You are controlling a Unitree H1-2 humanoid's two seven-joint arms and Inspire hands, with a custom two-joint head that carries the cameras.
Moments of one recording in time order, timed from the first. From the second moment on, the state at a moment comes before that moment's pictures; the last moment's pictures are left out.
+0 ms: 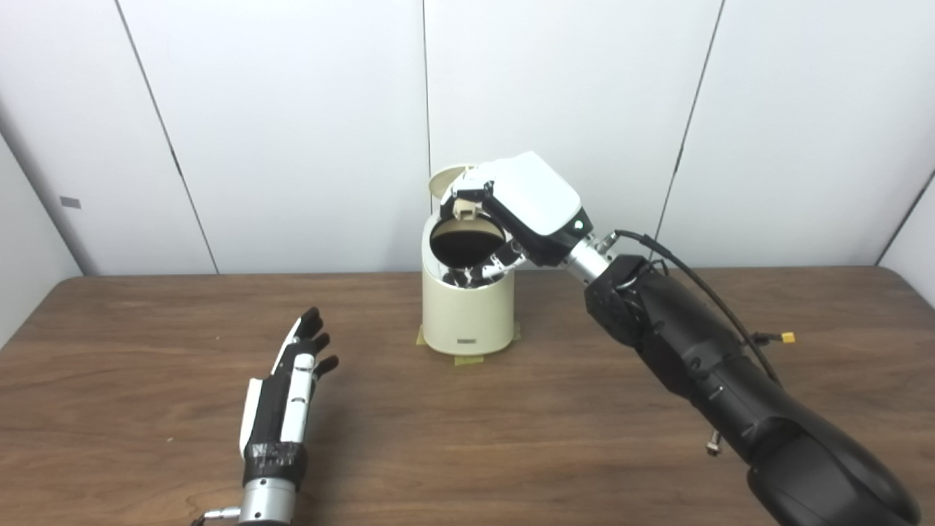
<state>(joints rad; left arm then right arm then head) -0.06 0.01 0.06 -0.08 0.00 -0.03 0.04 -0.92 -0.26 0.49 0.70 -0.98 -0.44 -0.51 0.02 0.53</state>
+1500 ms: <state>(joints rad) -0.07 0.03 0.06 -0.08 -0.01 -0.02 0.03 -0.17 -0.11 0.00 -0.03 -0.04 -0.05 -0.07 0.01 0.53</state>
